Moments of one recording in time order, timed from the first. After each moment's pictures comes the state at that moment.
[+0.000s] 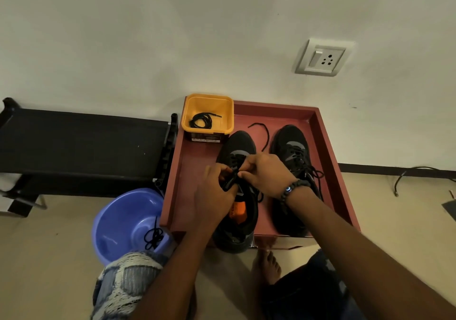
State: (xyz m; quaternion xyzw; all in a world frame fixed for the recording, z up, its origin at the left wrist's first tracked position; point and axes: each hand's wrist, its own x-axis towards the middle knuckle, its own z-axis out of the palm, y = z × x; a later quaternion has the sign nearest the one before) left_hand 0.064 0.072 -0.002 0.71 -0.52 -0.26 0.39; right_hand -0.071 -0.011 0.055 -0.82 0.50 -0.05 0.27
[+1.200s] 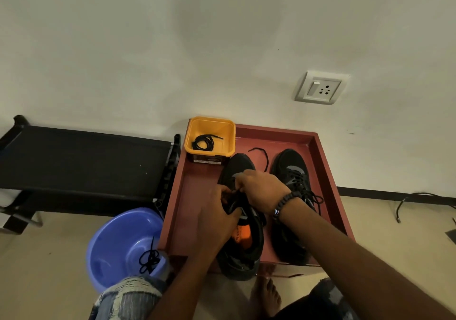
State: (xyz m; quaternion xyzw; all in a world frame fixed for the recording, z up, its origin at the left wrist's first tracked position) left_hand 0.059 0.071 -0.013 0.69 -0.49 -0.32 0.43; right_hand -0.056 -0.024 0.061 -0.91 0.40 0.04 0.13
